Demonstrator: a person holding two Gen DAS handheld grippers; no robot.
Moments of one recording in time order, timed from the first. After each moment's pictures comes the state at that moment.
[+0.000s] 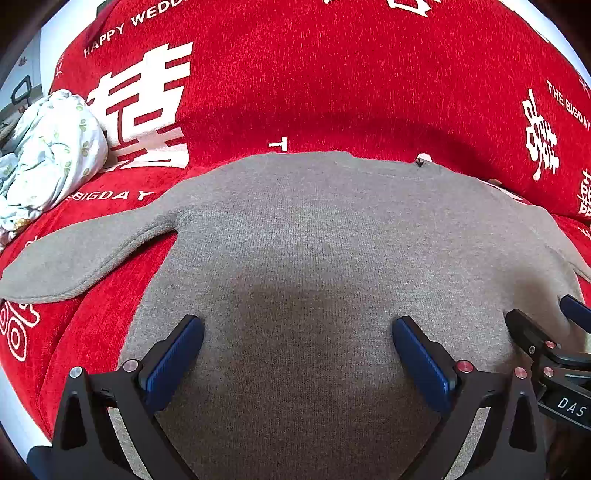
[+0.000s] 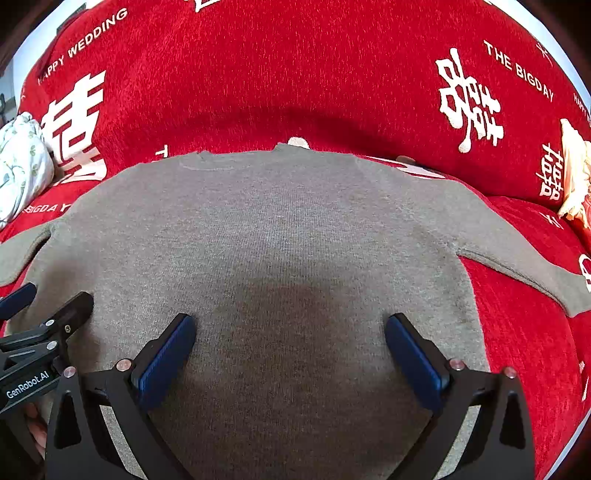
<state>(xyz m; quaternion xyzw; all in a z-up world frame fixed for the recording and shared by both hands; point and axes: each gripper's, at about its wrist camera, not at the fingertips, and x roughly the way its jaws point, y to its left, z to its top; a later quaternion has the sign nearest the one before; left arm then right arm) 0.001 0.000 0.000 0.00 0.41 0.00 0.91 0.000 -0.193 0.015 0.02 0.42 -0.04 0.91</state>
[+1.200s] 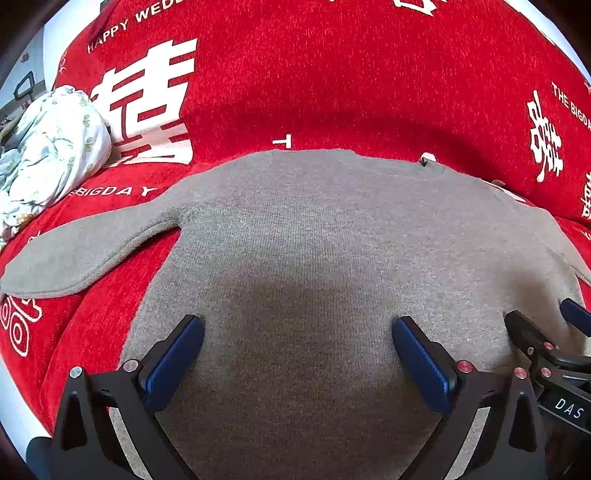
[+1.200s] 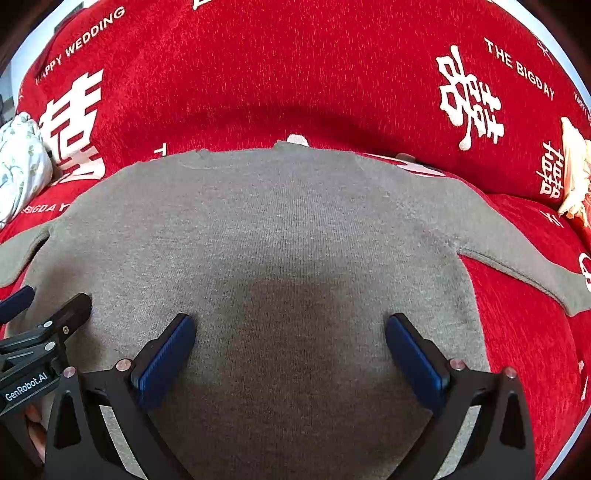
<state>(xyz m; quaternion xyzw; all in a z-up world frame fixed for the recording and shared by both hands) -0.001 -0.002 0.000 -0.01 0.42 0.01 0.91 0.008 -0.194 0.010 0.02 0.43 -0.04 0.90</state>
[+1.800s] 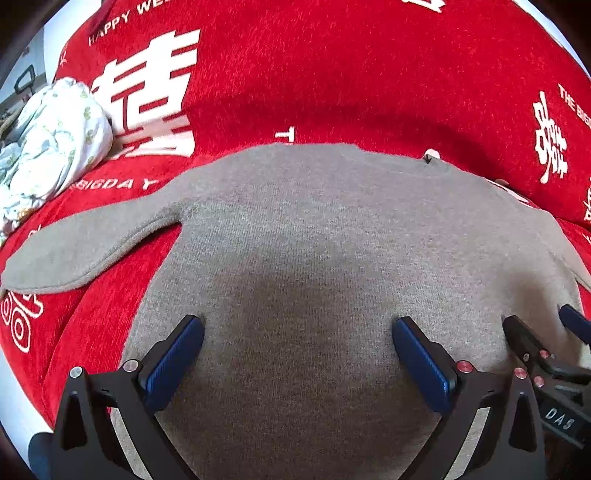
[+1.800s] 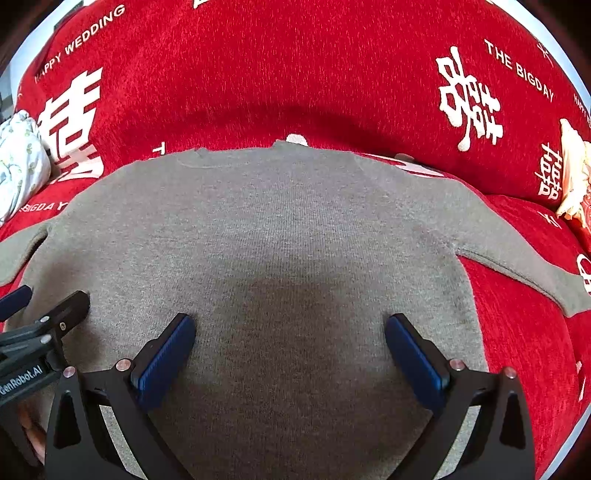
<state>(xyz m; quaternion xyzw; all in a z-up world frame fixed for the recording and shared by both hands) 0.006 -0.001 0.004 -0.02 0.44 0.02 0.90 0.008 -0.195 0.010 0.02 0.43 -0.05 0.90</state>
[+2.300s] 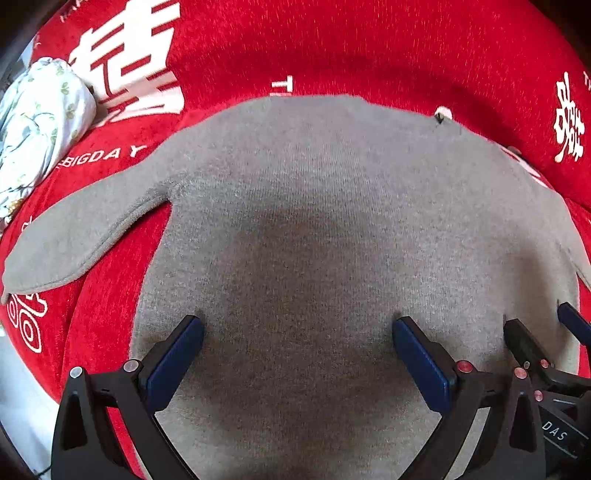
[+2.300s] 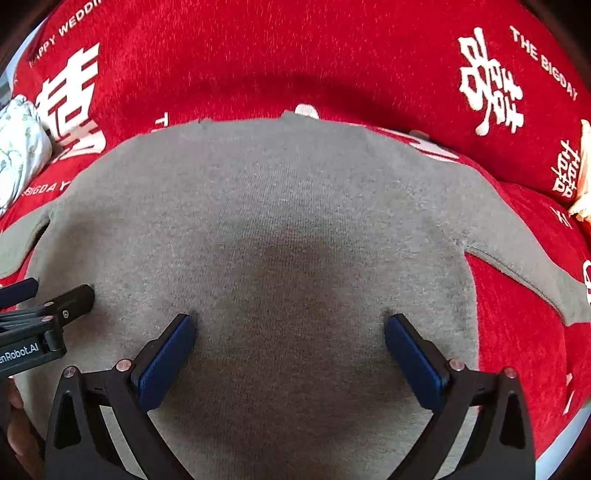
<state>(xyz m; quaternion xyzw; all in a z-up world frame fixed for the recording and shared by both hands) 0.033 -0.004 0.008 -0.01 0.56 0.02 0.83 0.026 -0.199 0.019 0.02 0.51 -0.02 0.86</state>
